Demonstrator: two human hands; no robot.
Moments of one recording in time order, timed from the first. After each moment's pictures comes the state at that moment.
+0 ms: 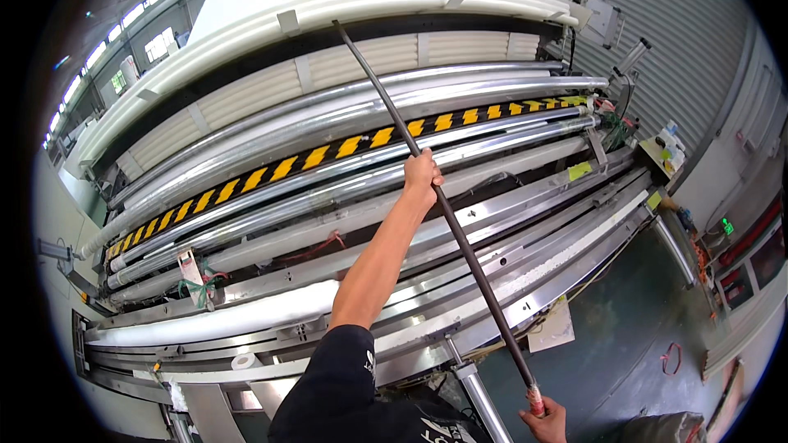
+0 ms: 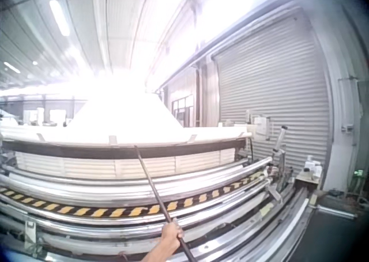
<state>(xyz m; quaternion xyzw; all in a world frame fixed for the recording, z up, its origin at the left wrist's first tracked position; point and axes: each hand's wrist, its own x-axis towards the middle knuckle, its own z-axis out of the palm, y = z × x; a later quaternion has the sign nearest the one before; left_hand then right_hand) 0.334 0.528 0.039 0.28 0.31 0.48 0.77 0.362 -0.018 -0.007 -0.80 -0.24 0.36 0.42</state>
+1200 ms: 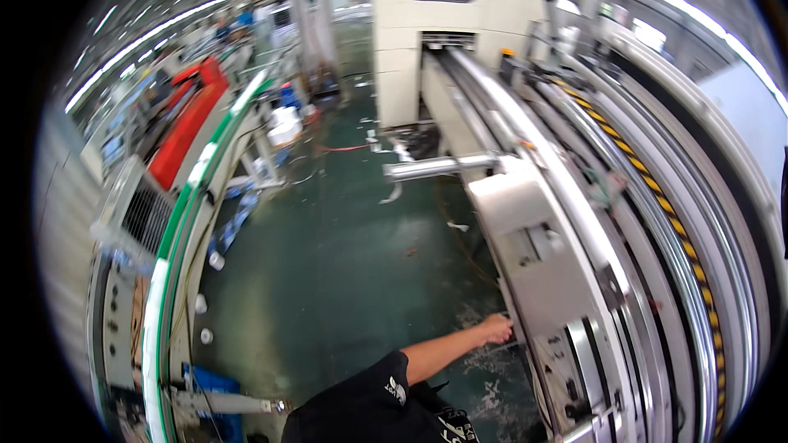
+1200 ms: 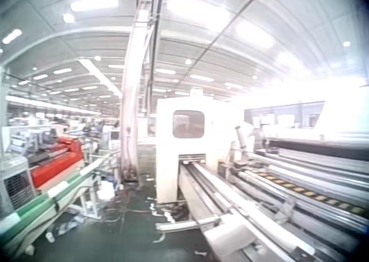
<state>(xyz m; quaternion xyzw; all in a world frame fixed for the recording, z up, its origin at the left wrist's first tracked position) -0.111 -0.116 -0.282 0.04 0.53 0.63 0.56 0.424 -0.036 -0.223 -0.66 -0.74 0.12 -0.08</state>
